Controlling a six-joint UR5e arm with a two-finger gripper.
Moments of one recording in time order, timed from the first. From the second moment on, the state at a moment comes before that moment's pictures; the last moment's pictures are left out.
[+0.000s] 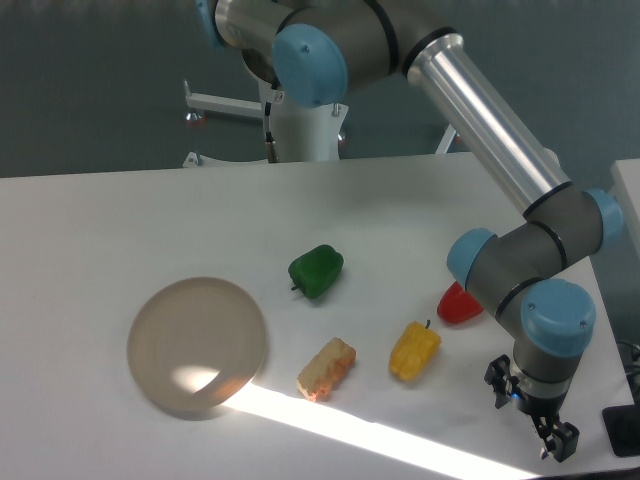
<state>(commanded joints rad) 2.37 -2.64 -0.59 -1.22 1.56 1.56</state>
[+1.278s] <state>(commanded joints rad) 2.41 -2.19 -1.19 -1.31 1.61 1.58</state>
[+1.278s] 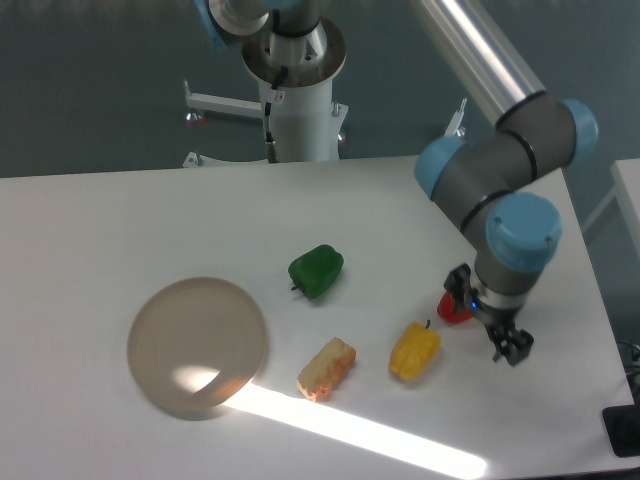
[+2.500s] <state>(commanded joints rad) 2.43 -2.15 -1.42 -1.09 1.65 1.63</state>
